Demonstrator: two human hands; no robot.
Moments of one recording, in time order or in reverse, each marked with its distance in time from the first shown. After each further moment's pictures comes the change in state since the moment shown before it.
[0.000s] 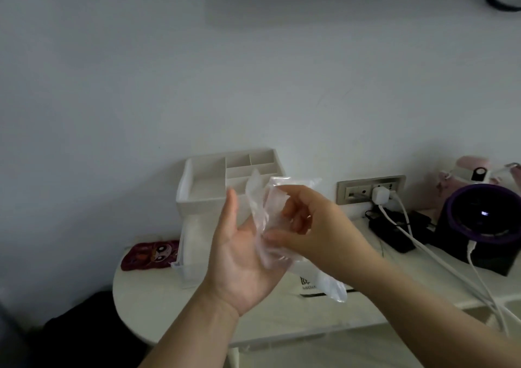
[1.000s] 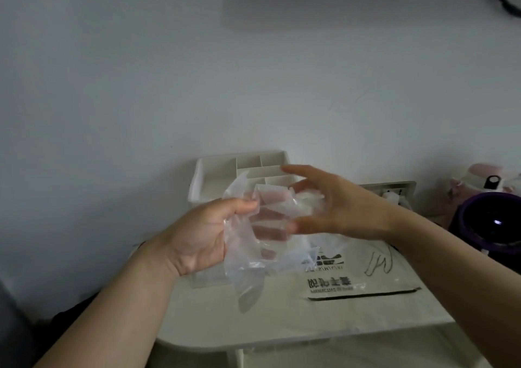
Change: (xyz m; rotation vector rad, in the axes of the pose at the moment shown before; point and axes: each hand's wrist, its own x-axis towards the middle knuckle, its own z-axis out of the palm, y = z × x) left_hand -0.010 0.080 -0.015 0.549 -0.138 -0.239; right_hand 0.037 -0.017 -0.036 -0.235 -0.384 -0.036
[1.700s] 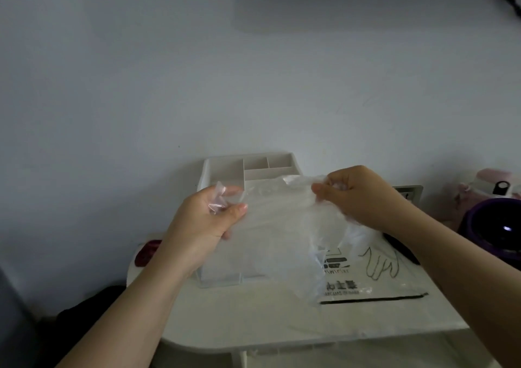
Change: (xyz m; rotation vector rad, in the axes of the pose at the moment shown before) left_hand -0.007 -0.015 -0.021 0.693 0.842 0.299; right_hand 0.014 0.018 -0.004 -0.072 0.337 0.173
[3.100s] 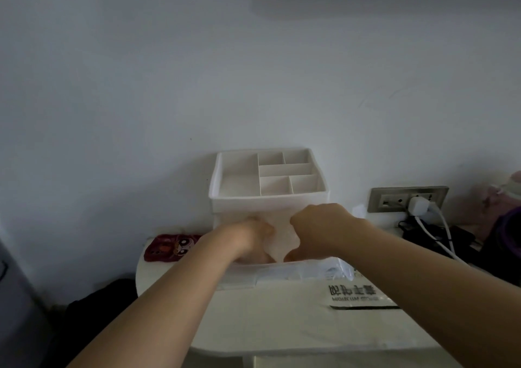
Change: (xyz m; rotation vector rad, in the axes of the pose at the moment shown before) left_hand 0.044 -0.032 0.039 1.062 -0.822 -0.185; right_hand 0.029 -0.015 0.089 -0.946 -0.499 -0.124
